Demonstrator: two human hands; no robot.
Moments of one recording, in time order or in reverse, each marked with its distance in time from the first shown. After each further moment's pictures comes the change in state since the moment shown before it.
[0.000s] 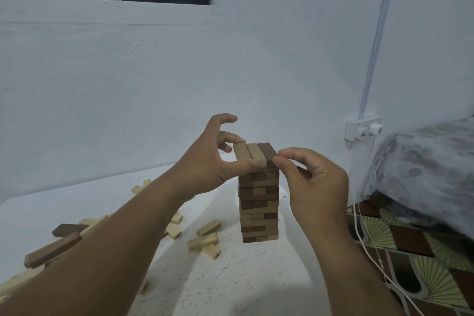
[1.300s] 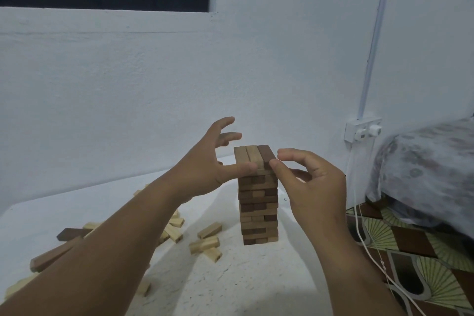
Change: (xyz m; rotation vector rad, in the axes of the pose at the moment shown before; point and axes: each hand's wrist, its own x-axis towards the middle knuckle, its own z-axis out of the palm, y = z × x) left_hand -0.001 0.005 -0.005 0.024 -0.058 -0.004; right_hand 0.000 -0.001 -0.004 0.037 -0.029 -0.001
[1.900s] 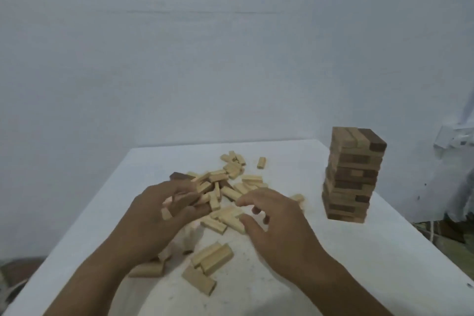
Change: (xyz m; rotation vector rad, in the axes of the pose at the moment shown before) left_hand -0.230 -0.087 -0.102 0.282 0.342 -0.286; right_hand -0.129 -0.038 0.108 -0.197 -0.802 -0.196
